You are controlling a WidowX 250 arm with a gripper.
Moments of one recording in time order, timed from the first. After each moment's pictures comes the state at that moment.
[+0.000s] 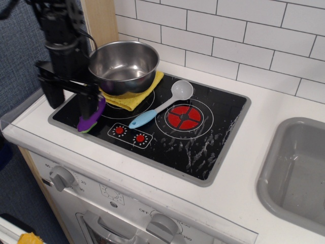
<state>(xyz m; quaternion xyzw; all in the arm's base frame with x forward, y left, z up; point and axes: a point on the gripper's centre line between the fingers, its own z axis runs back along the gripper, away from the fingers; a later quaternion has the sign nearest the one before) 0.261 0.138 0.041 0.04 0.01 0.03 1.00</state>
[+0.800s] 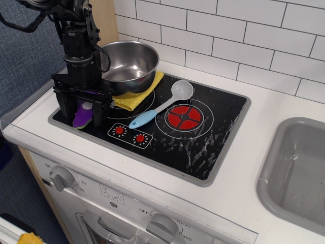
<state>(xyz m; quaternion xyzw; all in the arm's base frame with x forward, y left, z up) 0.278 0.142 0.011 0.04 0.03 0.06 1.00</state>
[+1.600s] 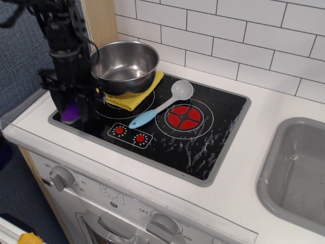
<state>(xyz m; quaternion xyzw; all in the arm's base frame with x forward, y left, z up) 0.261 0.140 0.044 0.04 -0.01 0.08 1.00</state>
